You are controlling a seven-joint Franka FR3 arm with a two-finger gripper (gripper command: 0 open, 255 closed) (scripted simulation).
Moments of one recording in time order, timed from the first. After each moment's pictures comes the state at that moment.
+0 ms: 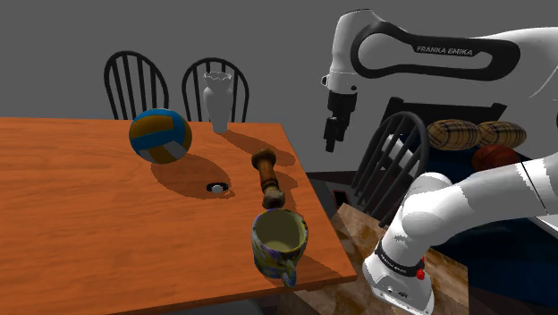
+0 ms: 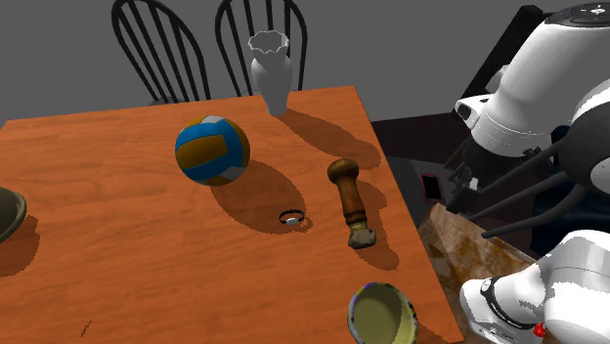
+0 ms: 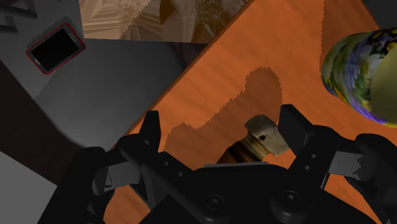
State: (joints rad) arm -0.01 -0.77 0.03 -2.42 0.03 1.54 -0.07
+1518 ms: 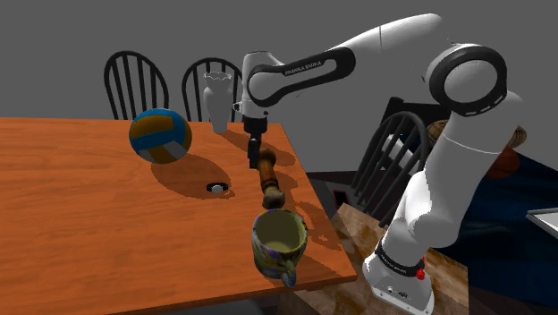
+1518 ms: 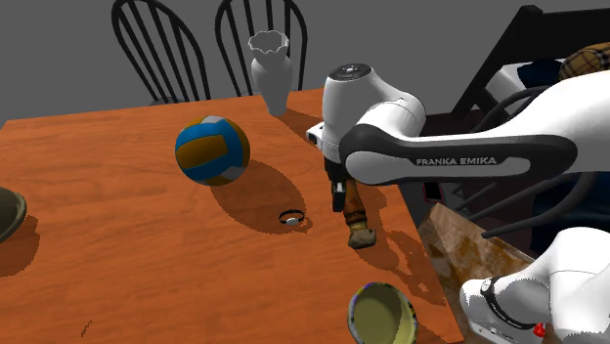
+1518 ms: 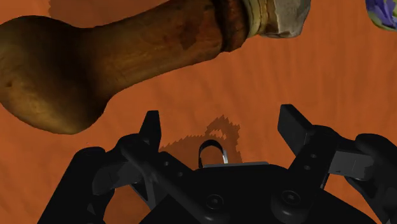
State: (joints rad) arm 0.14 0.01 0.04 -2.03 0.13 1.93 -0.47
